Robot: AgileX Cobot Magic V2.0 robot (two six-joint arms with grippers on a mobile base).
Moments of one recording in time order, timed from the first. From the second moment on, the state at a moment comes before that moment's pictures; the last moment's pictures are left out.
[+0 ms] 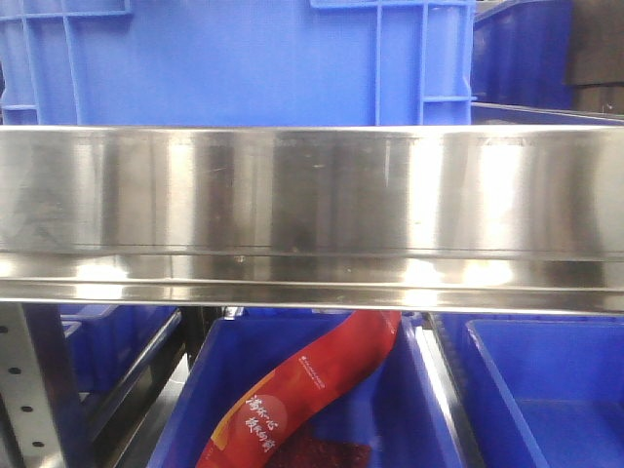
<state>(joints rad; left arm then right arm) -0.19 0.87 -0.99 -0.06 0.19 0.09 -0.12 0.57 -0.89 0.12 0.34 -0.09</state>
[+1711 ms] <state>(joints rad) -0.34 1.43 -1.37 0.08 0.02 0.10 0.30 1.31 -1.22 0.10 -0.10 -0.11</state>
